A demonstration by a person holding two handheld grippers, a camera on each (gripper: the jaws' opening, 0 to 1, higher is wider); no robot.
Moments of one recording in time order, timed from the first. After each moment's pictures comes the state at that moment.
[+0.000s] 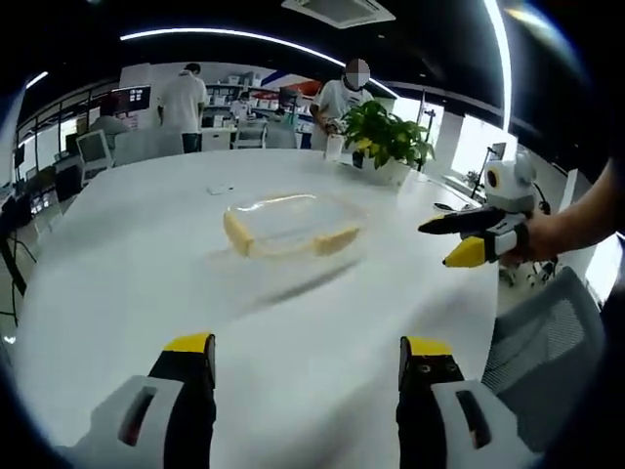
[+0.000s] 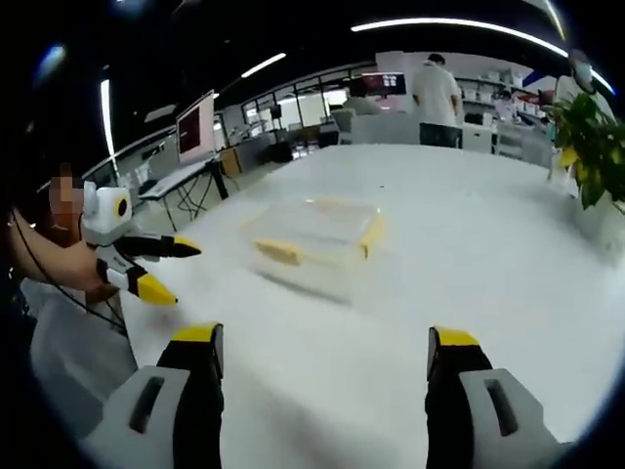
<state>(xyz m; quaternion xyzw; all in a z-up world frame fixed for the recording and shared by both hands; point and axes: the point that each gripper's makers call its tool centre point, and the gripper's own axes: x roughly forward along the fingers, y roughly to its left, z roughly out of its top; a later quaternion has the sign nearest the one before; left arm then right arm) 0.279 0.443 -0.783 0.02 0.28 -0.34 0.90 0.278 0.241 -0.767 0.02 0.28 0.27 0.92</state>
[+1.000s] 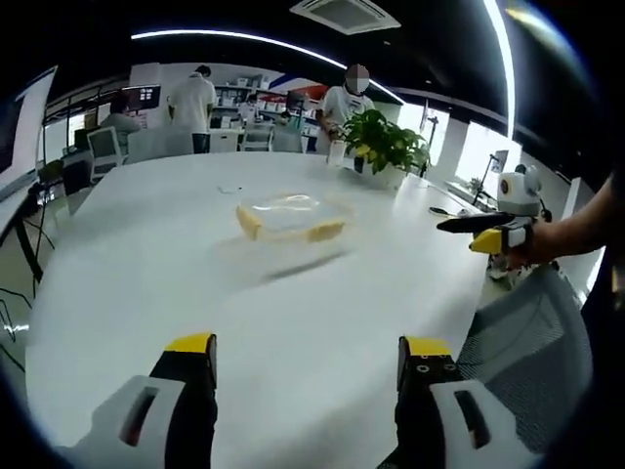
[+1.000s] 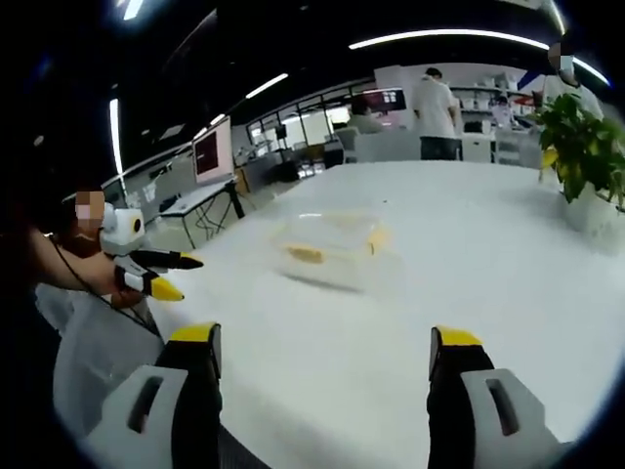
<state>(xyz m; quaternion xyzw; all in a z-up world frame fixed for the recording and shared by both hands) 0.235 0.476 -0.765 0.00 0.29 -0.32 0.90 0.220 0.222 -0.737 0.05 0.25 0.28 0.92</state>
